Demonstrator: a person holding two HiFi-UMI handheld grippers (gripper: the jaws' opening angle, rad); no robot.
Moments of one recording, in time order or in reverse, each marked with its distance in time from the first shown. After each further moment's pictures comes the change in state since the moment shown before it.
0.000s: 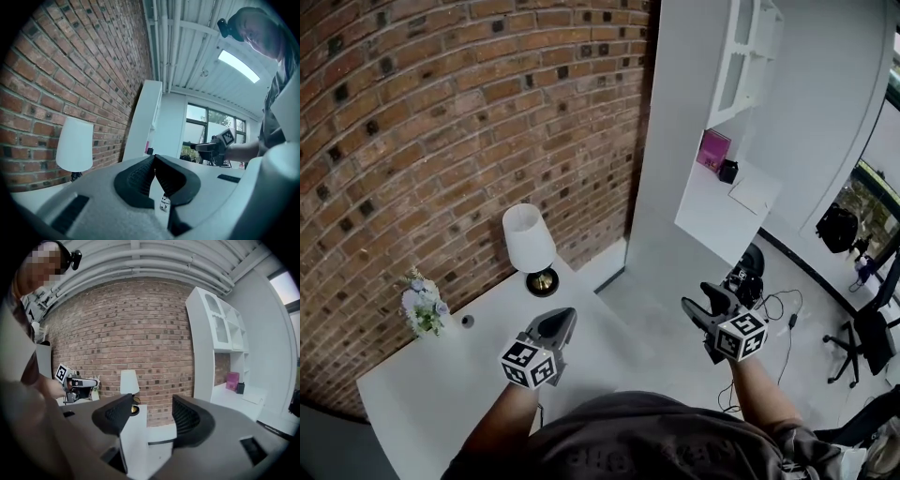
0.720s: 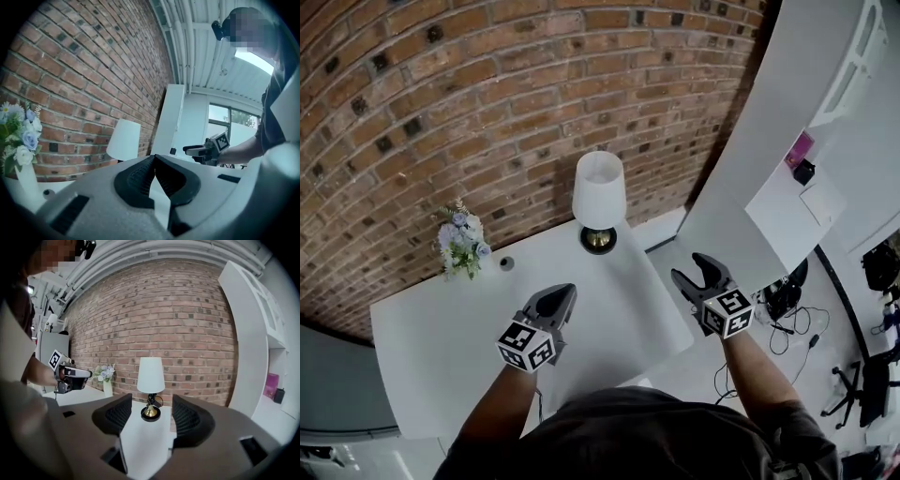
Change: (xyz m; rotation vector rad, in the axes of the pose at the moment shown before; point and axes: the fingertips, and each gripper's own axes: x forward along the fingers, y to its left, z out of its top) left arm -0.102 0.106 -0.029 -0.055 -0.022 0.265; right arm 0.188 0.110 -0.032 -0.127 0.062 0.267
